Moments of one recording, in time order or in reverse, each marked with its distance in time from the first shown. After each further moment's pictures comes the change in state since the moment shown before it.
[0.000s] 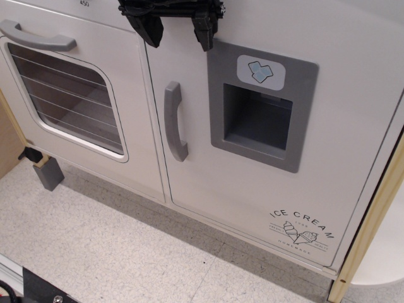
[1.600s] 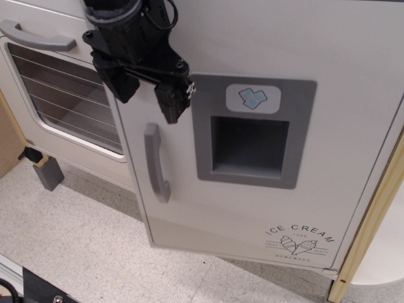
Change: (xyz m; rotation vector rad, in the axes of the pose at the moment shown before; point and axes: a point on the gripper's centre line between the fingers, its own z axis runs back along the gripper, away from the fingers) arm -0.074 0.007 0.013 0.018 0.152 -0.248
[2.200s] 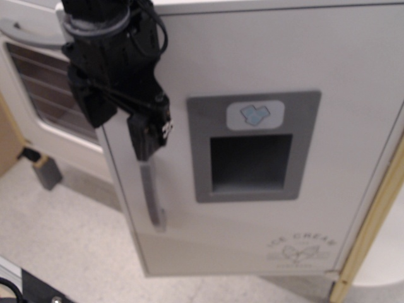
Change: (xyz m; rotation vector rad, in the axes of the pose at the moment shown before) arm -0.042 -0.013 0.021 0.037 0.178 -0.151
